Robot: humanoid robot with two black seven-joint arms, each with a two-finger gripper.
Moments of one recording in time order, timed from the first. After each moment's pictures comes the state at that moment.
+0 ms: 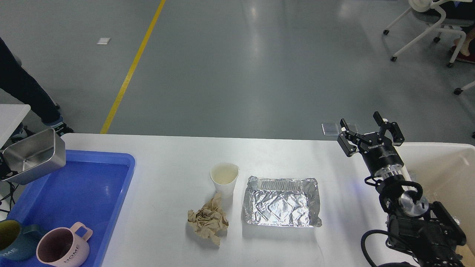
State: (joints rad) left arm -0.94 0.87 0.04 -0.42 1.03 -0.83 -0.42; right arm 0.45 -0.05 1.80 0.64 0.18 0.59 -0.40
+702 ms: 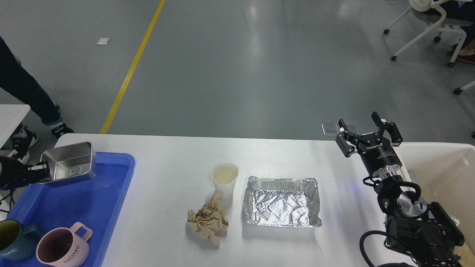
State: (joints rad) left arm -0.92 0.64 0.17 -0.31 1.03 -0.65 -0.35; right arm 0.44 -0.04 1.80 0.65 0.18 0.59 -0.40
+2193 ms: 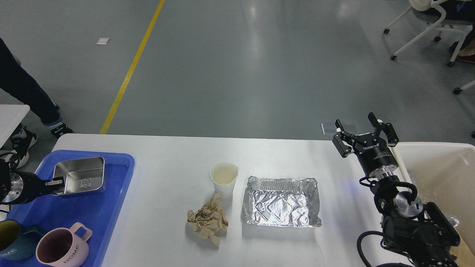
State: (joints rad) left arm -0.85 0.54 0.23 -0.29 1.01 -0.48 -0.33; right arm 0.44 -0.02 1.80 0.65 0.18 0.59 -0.40
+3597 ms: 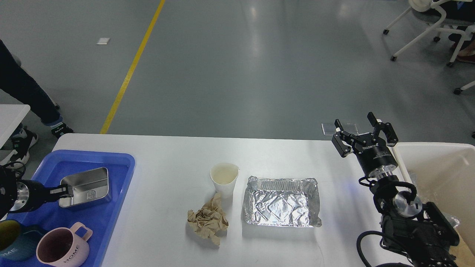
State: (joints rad) left arm -0.80 0.52 0.22 -0.29 1.01 -0.44 -0.32; right arm 0.44 -0.02 1.80 0.65 0.18 0.59 -0.40
